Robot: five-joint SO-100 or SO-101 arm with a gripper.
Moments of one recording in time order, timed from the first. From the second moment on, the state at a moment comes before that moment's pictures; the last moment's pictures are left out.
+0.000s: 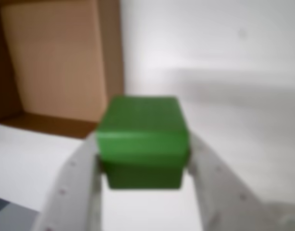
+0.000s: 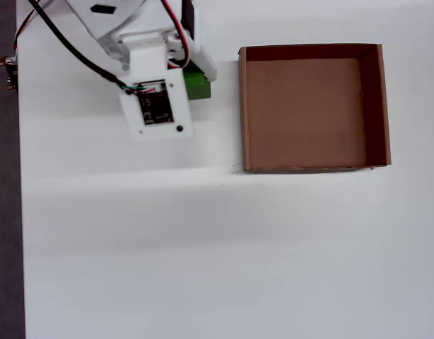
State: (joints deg) arm -36.6 116.8 110.7 62.3 -38.8
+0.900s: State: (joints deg) arm -52.8 84.7 87.1 62.5 -38.8
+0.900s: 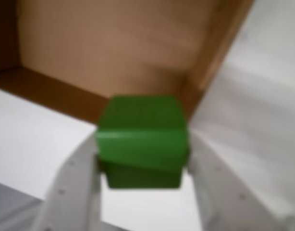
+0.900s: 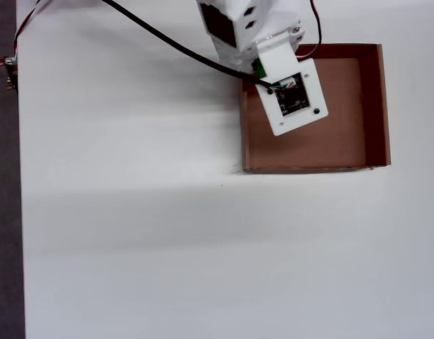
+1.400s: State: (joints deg) arm -52.9 72.8 79.1 61.4 -39.8
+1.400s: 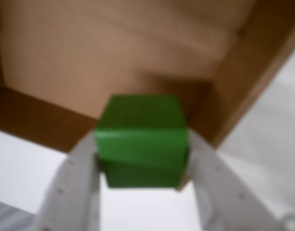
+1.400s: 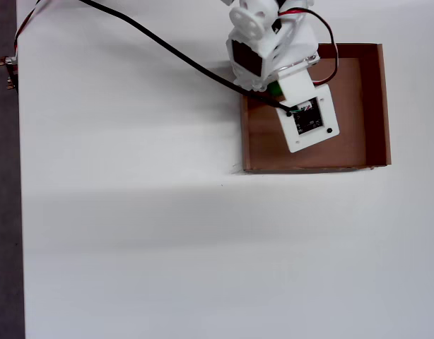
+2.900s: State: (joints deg) arm -55.1 65.1 79.0 57.2 -41.0
